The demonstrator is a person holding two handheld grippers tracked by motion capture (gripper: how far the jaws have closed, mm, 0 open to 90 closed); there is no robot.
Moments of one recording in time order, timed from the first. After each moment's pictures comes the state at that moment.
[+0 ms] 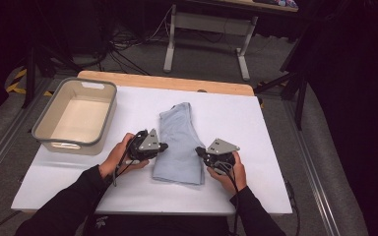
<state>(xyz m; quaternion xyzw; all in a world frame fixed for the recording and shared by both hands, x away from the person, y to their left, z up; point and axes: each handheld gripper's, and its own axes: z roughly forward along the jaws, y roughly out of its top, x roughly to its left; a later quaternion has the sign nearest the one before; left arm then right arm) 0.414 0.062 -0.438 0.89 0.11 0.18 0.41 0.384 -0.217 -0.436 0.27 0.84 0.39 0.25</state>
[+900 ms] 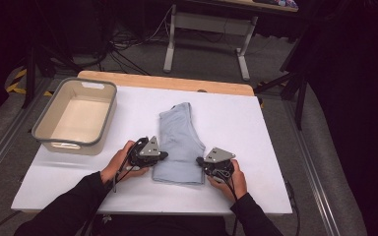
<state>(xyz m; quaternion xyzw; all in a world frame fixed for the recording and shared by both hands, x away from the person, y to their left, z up) 0.410 0.058 -0.460 0.89 0.12 0.15 0.41 0.374 -0.220 -0.459 0.27 0.86 0.35 0.24</state>
